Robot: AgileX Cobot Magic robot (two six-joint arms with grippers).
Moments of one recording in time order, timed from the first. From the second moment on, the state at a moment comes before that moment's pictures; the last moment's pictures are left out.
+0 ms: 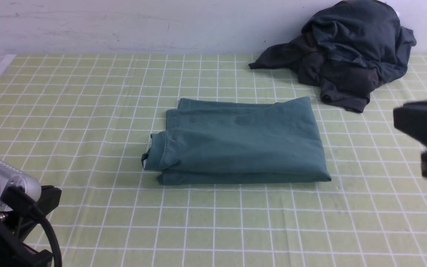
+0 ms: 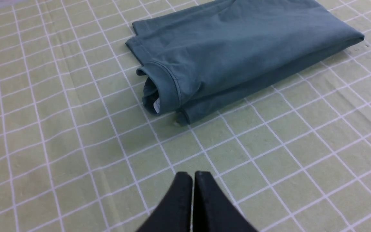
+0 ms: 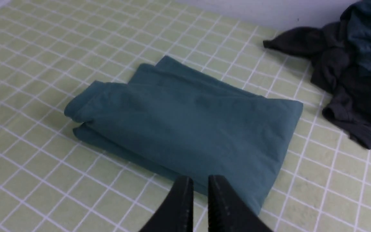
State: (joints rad) right arm 0.47 0.76 -0.75 -0.03 0.56 0.07; left arm -0.27 0.61 -0.57 -0.27 0.58 0.36
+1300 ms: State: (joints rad) right arm -0.01 -0.01 0.02 -0.04 0.12 -0.04; left arm -0.27 0.61 -0.57 -0.27 0.58 0.36
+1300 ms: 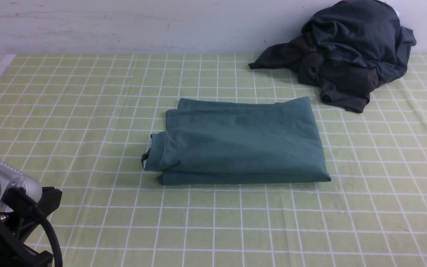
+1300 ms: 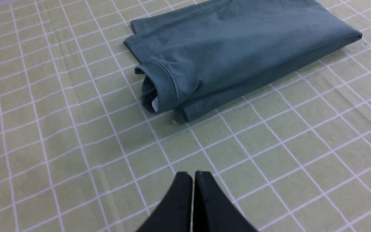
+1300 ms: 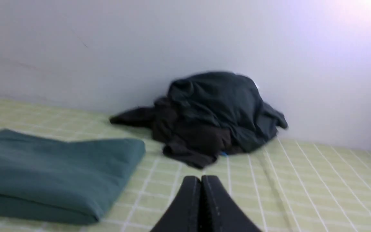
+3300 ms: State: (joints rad) right arm -0.05 -0.01 0.02 0.03 0.37 -0.08; left arm 0.01 -0.01 0.02 -0.16 0.35 0.30
